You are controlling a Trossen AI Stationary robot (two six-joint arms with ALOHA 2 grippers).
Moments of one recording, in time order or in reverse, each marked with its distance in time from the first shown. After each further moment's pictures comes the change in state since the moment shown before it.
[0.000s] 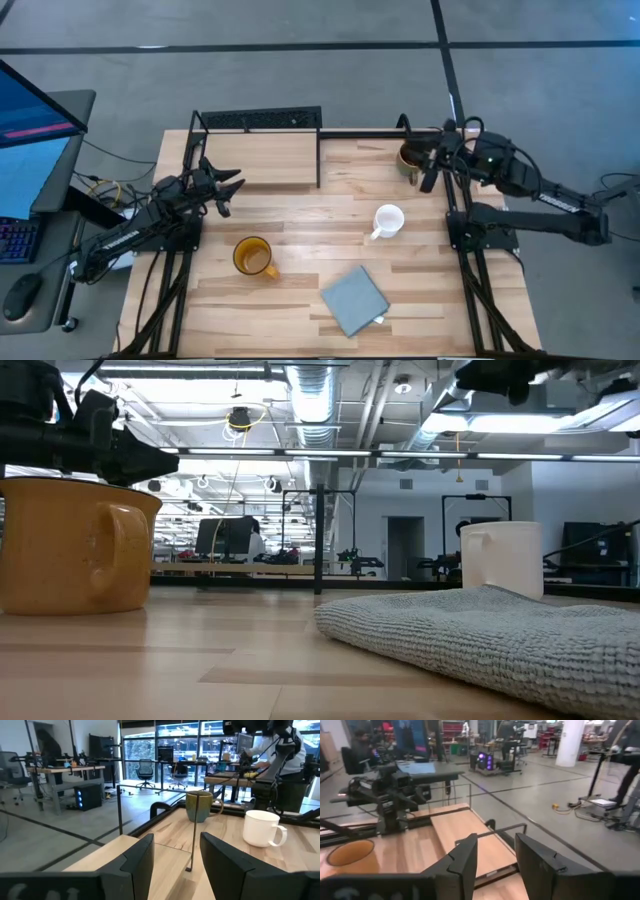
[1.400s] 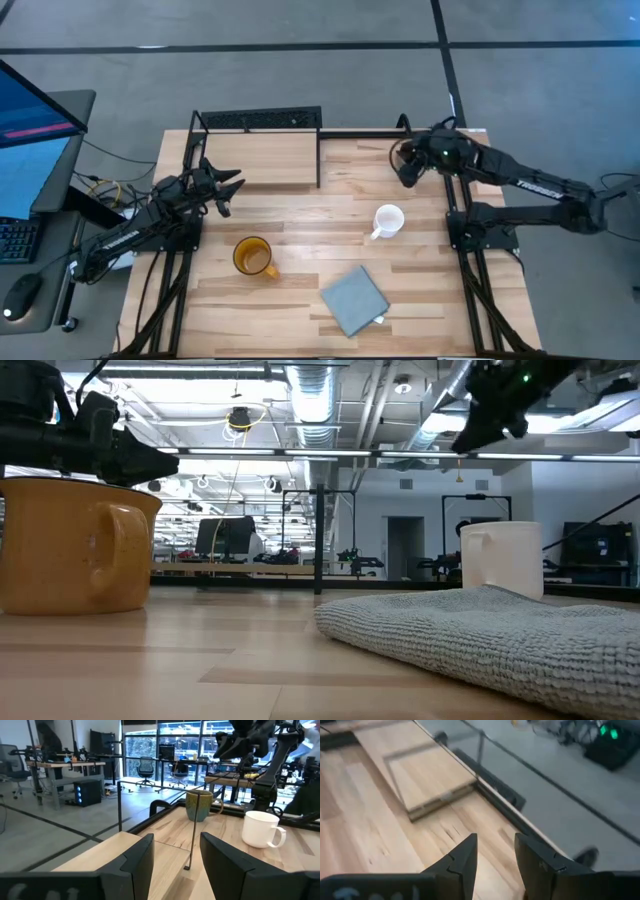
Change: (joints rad) left arm 0.000 0.000 0.000 -0.010 -0.005 -0.031; right arm -0.041 0.247 0.087 -0.344 0.247 0.086
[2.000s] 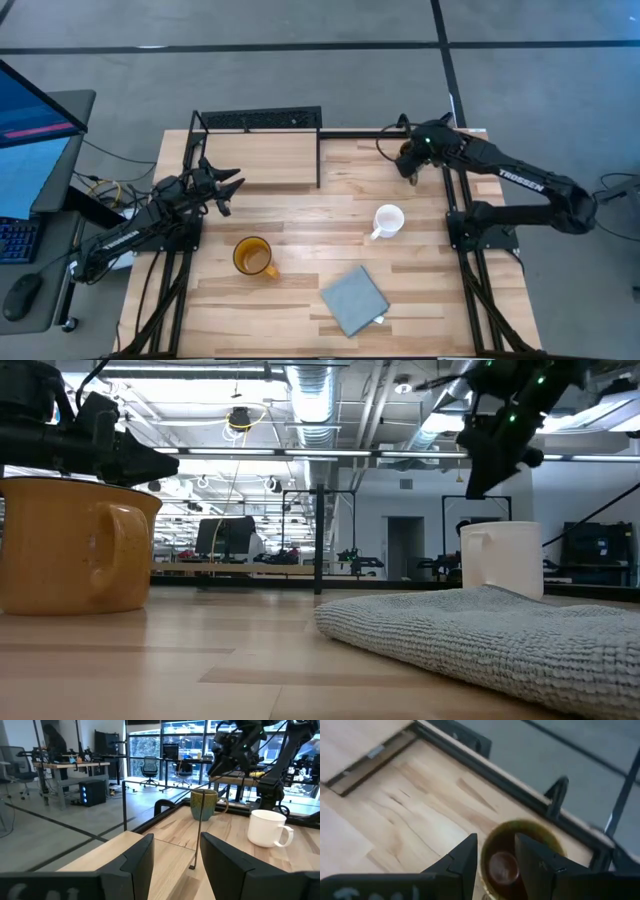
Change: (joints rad) left arm 0.000 0.000 0.000 -0.004 -0.022 0.015; right arm -0.197 0.151 0.000 -0.123 -0.008 0.139
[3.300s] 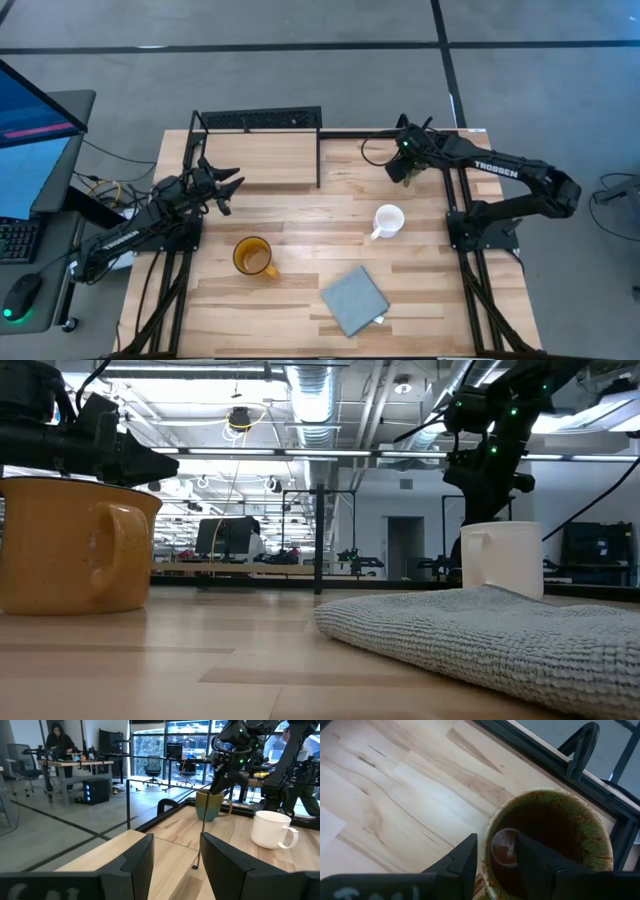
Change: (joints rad) left arm 0.000 0.000 0.000 -0.005 -0.021 -0.011; right arm 0.013 0.205 0.000 -0.010 -0.006 0.063
